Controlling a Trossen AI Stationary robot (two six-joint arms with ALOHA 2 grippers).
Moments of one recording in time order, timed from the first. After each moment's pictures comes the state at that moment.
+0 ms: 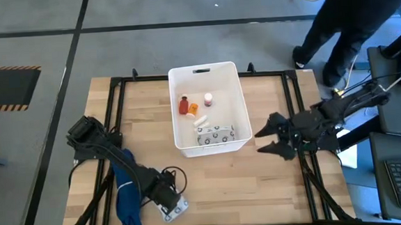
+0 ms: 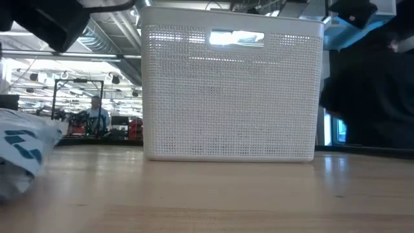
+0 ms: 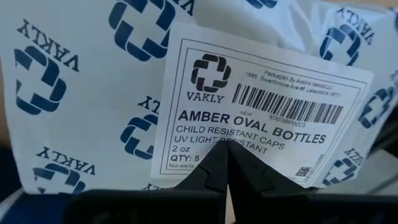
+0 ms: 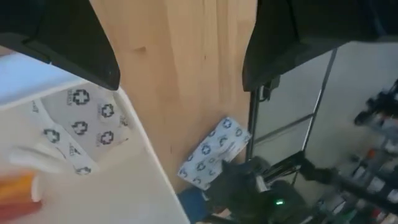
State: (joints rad) left arm -0.65 1.82 1.21 -0.84 0.12 -1.44; right arm 0.39 0.81 0.85 -0.55 0.16 0.65
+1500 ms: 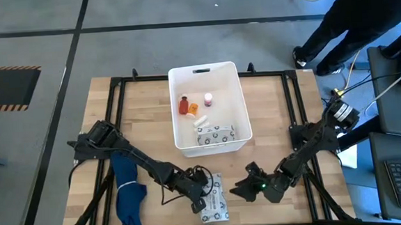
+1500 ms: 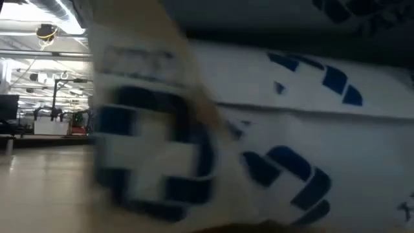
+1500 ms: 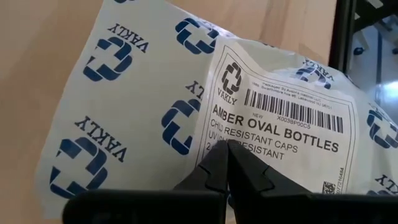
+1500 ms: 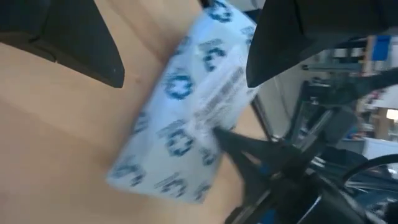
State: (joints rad) left arm -0.50 2.00 1.21 -0.14 -0.14 -0.92; right arm 0.79 1.67 0.71 0.34 0.61 1.59
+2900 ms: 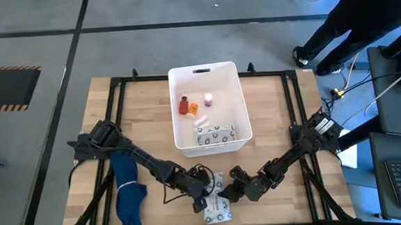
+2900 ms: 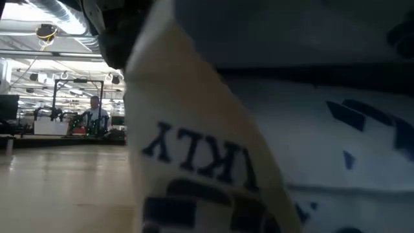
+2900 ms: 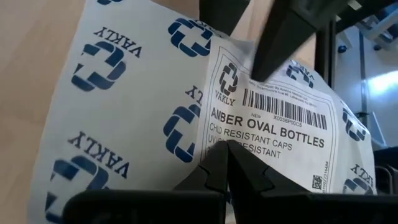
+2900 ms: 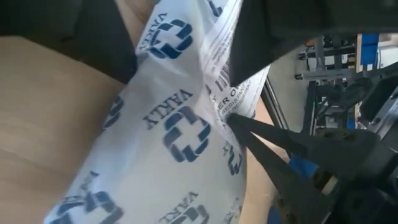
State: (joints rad) left arm -0.47 2.01 1.21 -0.04 -0.11 -0.85; right arm 0.65 1.95 0.81 0.53 0.42 1.59
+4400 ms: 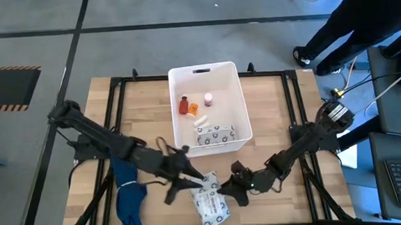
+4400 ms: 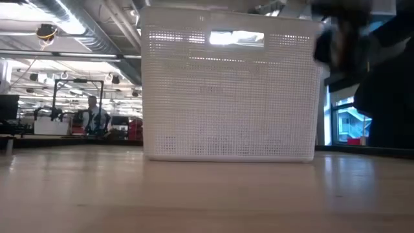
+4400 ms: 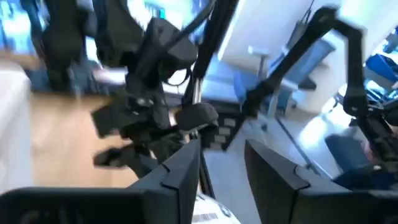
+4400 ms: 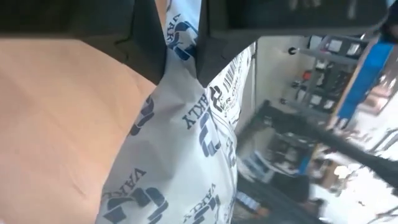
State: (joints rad) left arm -0.50 1.44 1.21 0.00 -0.18 -0.42; right arm 0.64 1.72 0.82 0.57 0.42 1.09
